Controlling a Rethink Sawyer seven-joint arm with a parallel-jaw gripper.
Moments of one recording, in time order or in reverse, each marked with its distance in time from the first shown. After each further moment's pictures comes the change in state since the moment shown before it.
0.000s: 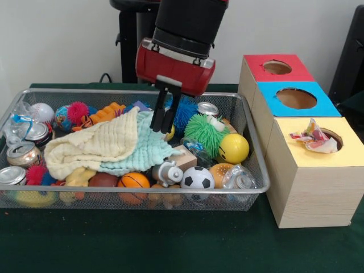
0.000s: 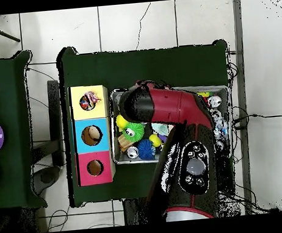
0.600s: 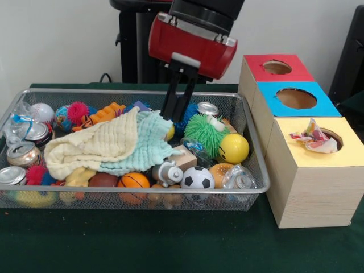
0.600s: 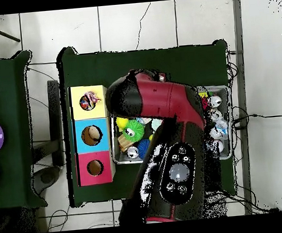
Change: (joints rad) arm 0.077 0.006 -0.086 -0.087 0.037 0.006 0.000
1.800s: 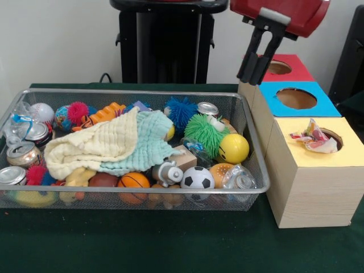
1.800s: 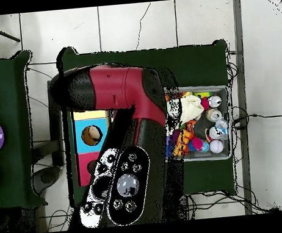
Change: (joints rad) arm 0.148 0.000 -0.081 -0.161 0.035 0.270 0.000
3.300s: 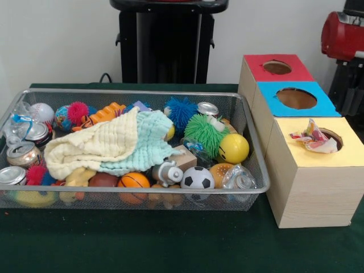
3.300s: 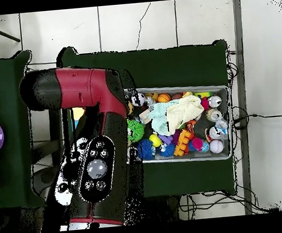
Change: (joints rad) arm 0.087 0.088 0.044 -0.047 0.209 0.029 0.000
